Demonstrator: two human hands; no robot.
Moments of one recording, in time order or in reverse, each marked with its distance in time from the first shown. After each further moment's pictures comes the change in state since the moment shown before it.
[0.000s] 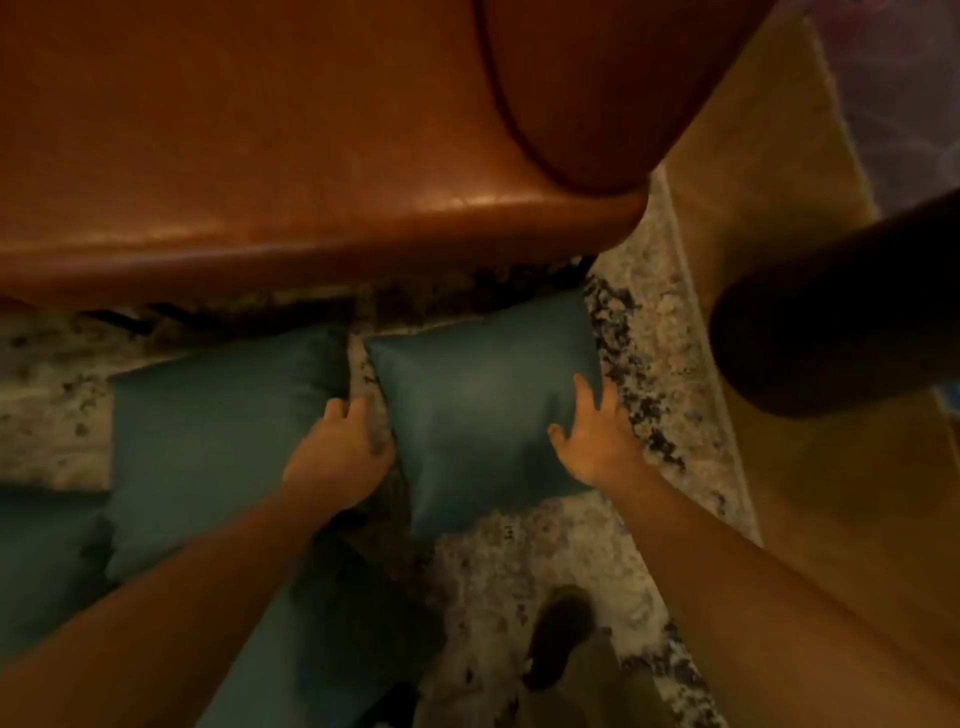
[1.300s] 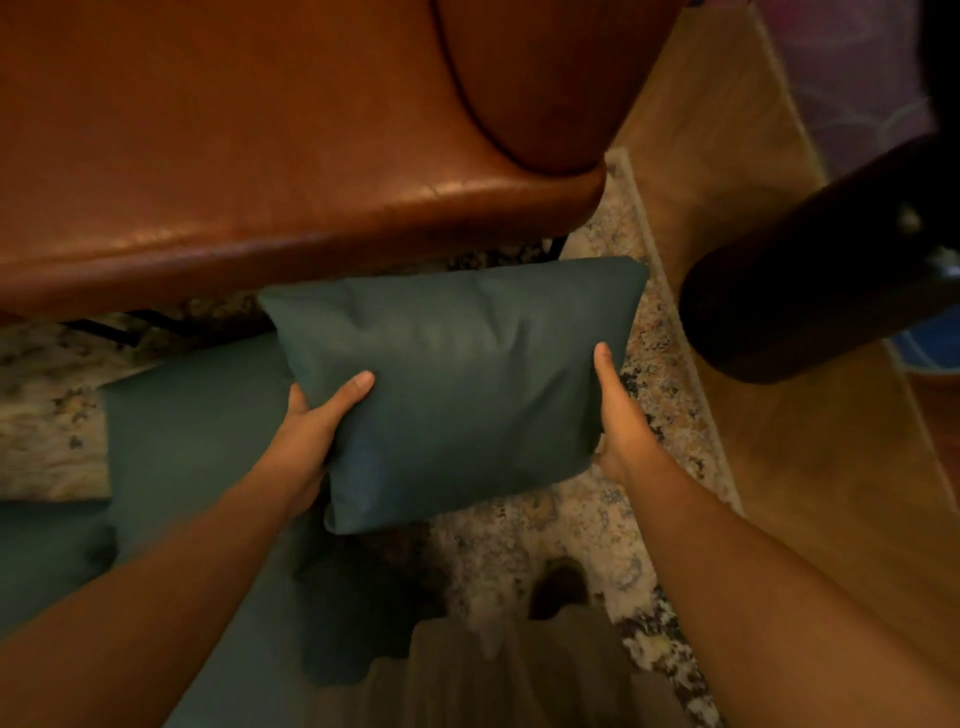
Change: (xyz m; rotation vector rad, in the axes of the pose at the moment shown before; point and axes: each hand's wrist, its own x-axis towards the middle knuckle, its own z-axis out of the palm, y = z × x) left_hand -0.045 0.015 -0.020 -1.335 0.025 -0.134; right_hand -0.053 0.016 -0.019 1.440 0.006 0.348
